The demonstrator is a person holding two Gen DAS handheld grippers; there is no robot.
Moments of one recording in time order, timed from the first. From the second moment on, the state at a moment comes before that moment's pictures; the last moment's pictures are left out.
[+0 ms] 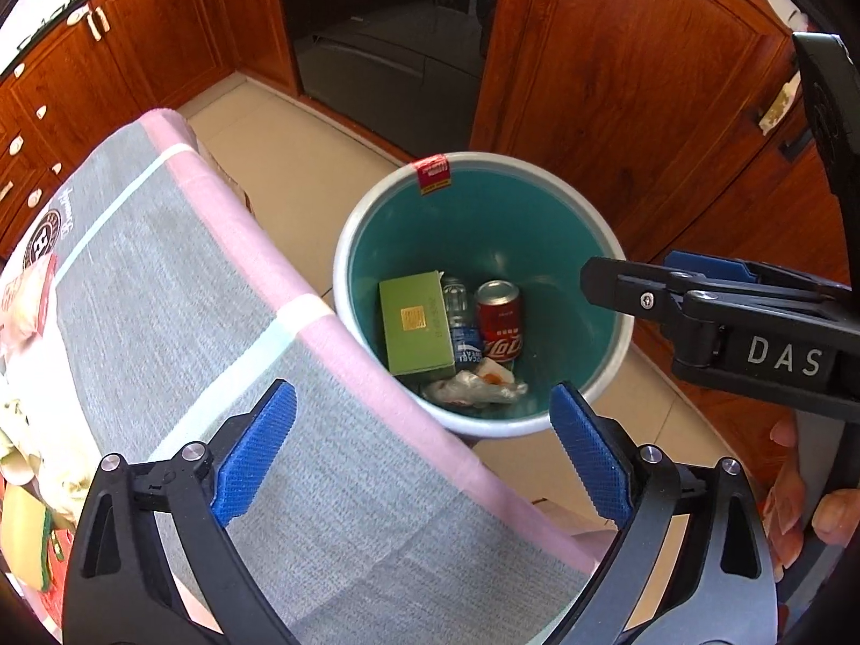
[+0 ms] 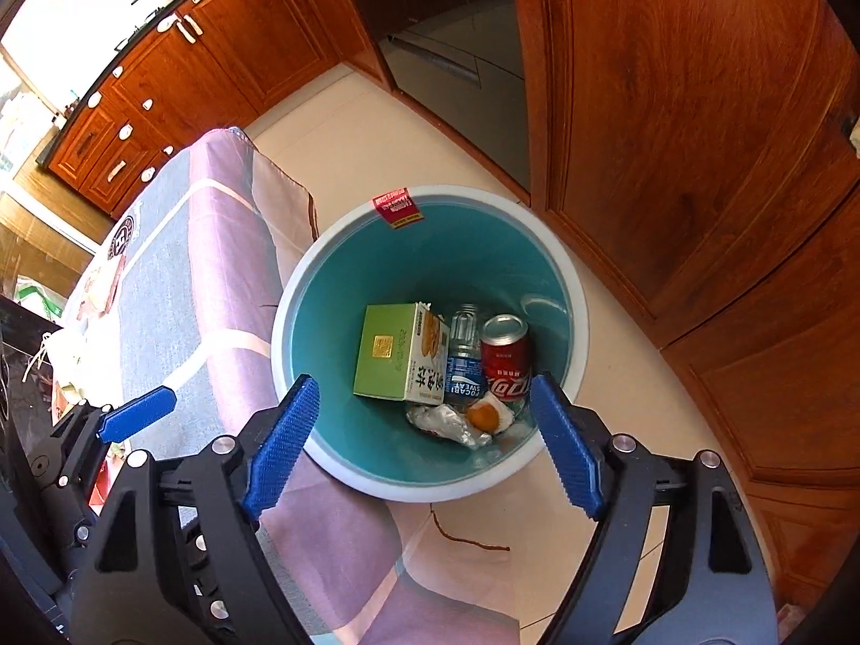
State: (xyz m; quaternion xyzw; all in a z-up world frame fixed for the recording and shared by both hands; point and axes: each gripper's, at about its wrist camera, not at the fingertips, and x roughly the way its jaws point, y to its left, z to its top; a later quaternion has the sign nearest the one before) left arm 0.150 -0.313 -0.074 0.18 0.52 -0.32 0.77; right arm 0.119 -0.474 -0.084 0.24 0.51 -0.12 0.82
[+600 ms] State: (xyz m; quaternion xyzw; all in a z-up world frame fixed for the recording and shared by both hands) left arm 0.126 -0.215 -0.043 0.14 0.51 -0.29 0.80; right arm 0.107 -0.399 -0.060 0.22 0.53 -0.10 0.82
